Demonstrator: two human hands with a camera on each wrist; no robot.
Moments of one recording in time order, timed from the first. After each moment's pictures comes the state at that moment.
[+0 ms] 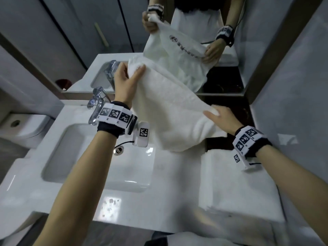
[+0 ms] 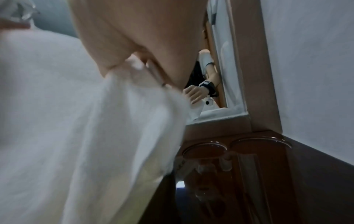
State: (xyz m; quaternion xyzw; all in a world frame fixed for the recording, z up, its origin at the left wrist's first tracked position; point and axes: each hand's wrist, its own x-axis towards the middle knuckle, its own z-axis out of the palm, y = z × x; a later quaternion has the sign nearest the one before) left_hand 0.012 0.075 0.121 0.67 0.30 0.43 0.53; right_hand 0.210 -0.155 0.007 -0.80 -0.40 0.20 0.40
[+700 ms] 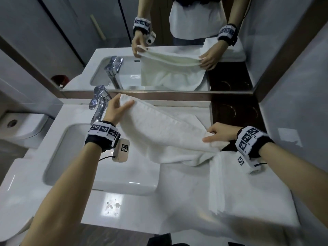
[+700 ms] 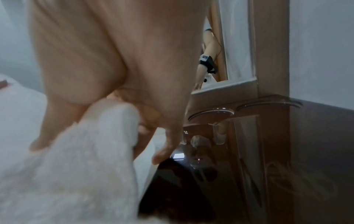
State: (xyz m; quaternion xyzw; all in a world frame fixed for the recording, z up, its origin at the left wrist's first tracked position) left_hand -0.050 0.154 0.024 0.75 0.37 0.25 0.49; right_hand 0.206 -0.134 -0.032 -0.76 -0.46 0.44 0.14
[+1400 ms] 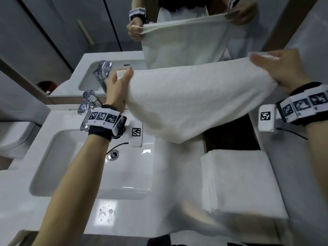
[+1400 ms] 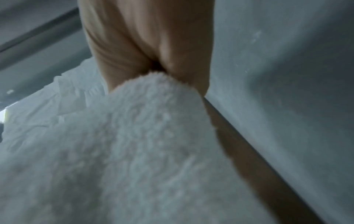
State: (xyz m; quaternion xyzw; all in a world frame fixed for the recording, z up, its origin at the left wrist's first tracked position) left_hand 0.021 0.113 0.100 0.59 0.34 0.35 0.65; right_hand 0.283 -0.184 0.142 -0.82 -0.21 0.07 0.52
